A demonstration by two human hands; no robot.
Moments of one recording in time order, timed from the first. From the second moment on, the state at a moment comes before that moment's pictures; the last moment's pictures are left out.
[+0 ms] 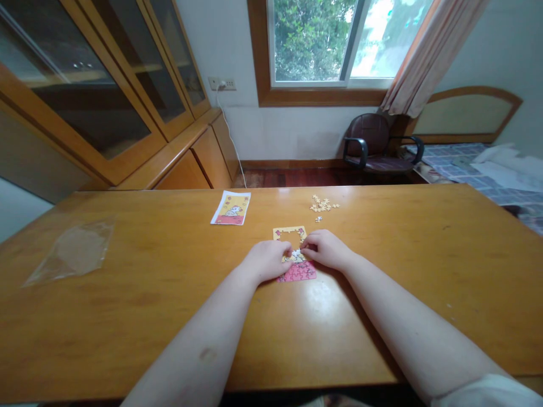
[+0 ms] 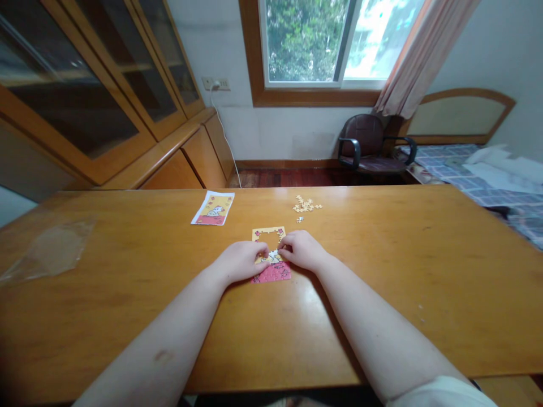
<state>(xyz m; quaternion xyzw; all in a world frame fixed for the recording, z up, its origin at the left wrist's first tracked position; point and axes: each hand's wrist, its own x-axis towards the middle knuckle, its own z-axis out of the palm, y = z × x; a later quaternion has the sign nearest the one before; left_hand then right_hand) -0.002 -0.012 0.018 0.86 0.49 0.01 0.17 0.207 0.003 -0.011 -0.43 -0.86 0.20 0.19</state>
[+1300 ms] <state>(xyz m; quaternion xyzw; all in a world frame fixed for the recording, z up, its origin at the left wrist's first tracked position) -0.006 -0.004 0.011 0.82 0.54 0.03 0.16 0.208 0.005 -0.014 -0.42 -0.86 0.20 0.20</state>
